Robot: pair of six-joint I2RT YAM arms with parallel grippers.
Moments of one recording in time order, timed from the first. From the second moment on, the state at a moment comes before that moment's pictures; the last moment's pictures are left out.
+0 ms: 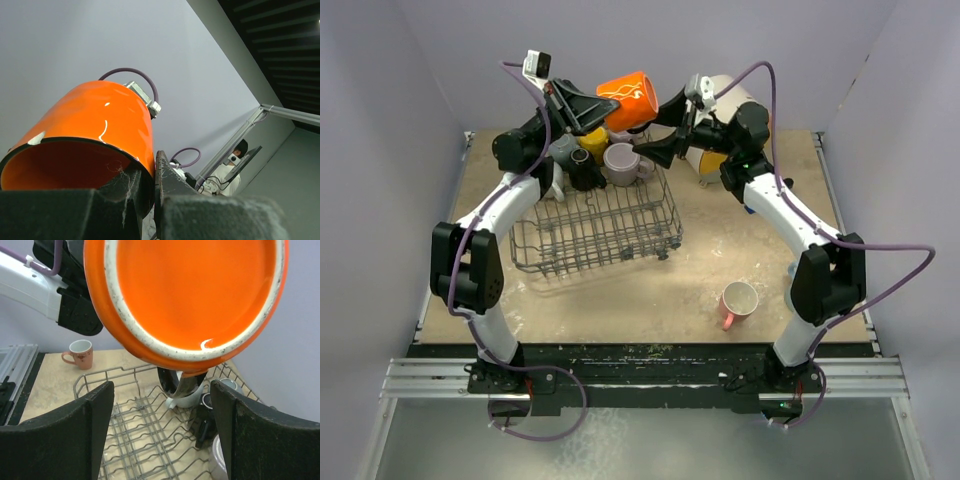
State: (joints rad) left arm -0.23 1.79 1.45 1.36 0.80 -1.80; right arm 0.36 1.72 1.49 0.56 -0.99 0.17
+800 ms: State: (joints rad) left arm -0.27 1.80 1.45 1.39 0.78 -1.80; right arm 0.36 1.78 1.50 0.81 -0.99 0.46
